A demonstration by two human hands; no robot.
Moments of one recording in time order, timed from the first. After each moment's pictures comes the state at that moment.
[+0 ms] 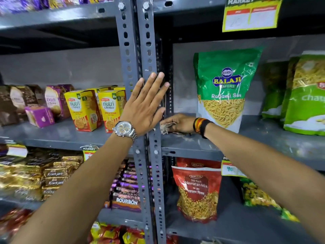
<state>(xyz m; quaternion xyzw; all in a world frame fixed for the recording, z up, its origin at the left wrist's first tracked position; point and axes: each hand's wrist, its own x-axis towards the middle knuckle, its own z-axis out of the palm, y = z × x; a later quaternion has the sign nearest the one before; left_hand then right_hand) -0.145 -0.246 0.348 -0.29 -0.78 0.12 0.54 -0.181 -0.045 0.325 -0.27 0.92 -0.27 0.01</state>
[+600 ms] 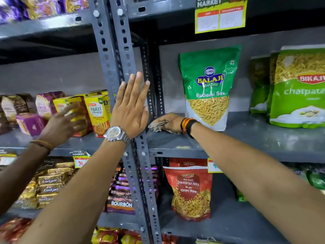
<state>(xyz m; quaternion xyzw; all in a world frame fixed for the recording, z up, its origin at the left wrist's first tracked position) -0.140 -0.226 0.345 -0.26 -0.78 0.05 0.56 -0.192 -0.029 0.320 -0.24 0.93 -0.28 -0.05</state>
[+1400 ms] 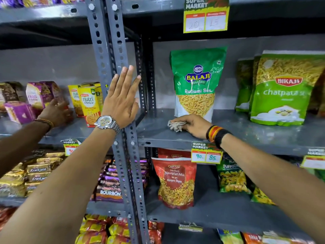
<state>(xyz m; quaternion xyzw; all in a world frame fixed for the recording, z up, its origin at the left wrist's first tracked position) -0.132 -0.226 0.345 -0.26 -0.80 0.05 0.55 -0.110 0.066 0.295 -0.19 0.93 -0.29 -0.11</state>
